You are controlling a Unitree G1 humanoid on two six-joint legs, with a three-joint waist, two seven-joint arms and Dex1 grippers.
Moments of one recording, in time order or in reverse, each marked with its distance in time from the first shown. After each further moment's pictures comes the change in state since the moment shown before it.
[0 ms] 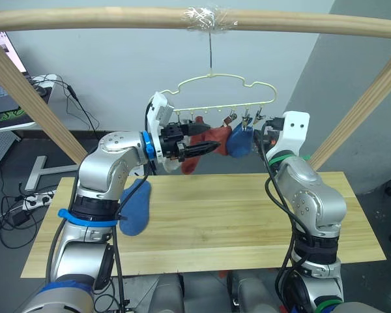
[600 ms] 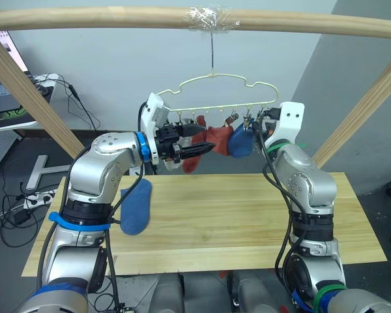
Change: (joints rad) left arm 0.025 0.039 0.001 -0.053 -0.011 0.043 0.046; right arm -0.123 -0.047 -0.023 0.256 -0.001 -0.145 0.043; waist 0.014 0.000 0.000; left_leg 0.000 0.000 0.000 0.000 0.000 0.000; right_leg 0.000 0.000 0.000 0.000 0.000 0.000
